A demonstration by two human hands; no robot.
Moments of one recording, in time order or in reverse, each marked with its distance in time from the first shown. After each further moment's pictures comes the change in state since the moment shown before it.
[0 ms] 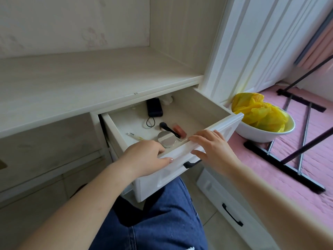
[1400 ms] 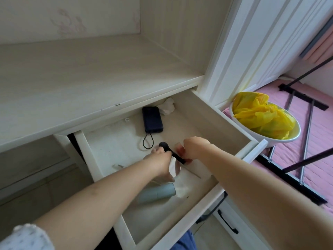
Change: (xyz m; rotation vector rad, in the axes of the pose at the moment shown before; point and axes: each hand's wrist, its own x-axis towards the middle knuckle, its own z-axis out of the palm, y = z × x) left_hand 0.143 0.004 0.057 0.118 -0.351 -0.090; right_hand 0.120 0.052 0.077 -0.144 -0.957 0.409
